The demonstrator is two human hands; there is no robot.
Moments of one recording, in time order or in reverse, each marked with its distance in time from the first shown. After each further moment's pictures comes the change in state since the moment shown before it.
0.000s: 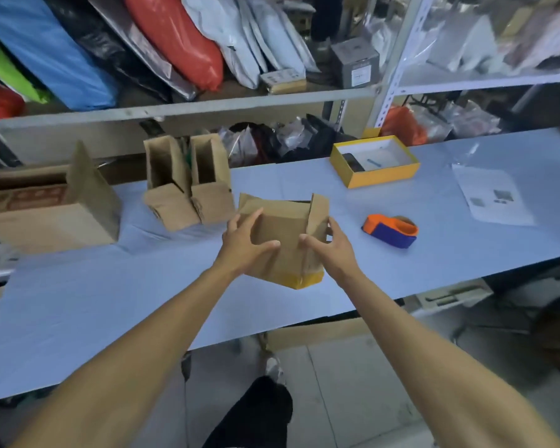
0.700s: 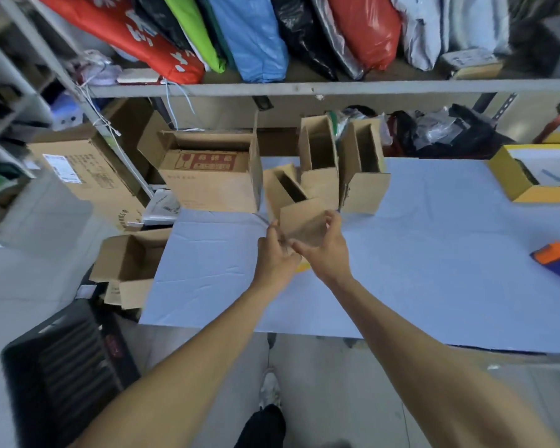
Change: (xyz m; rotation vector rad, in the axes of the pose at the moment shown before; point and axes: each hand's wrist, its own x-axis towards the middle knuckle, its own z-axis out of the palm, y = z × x) left_hand -0.075 -0.170 -0.155 -0.338 0.336 -0.260; right_hand -0.032 -0.049 0.328 -0.114 -0.173 -0.245
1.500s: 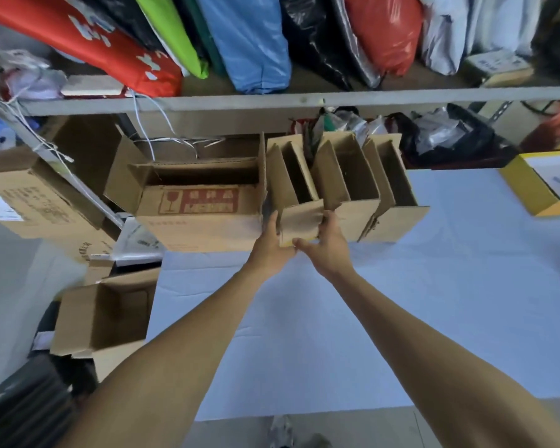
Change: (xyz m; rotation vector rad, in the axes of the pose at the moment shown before) left_hand 0.209 -0.034 -0.038 0.028 -0.298 -0.032; right_hand 0.142 -0.007 0.080 -0.100 0.018 0.147
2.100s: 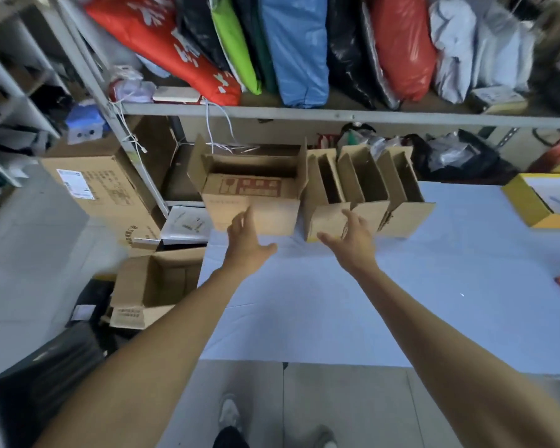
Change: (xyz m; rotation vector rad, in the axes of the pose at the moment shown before) left_hand -0.136 -0.009 -0.113 0.377 0.305 0.142; right_hand -0.101 -0.063 -0.016 -0.238 0.035 -0.048
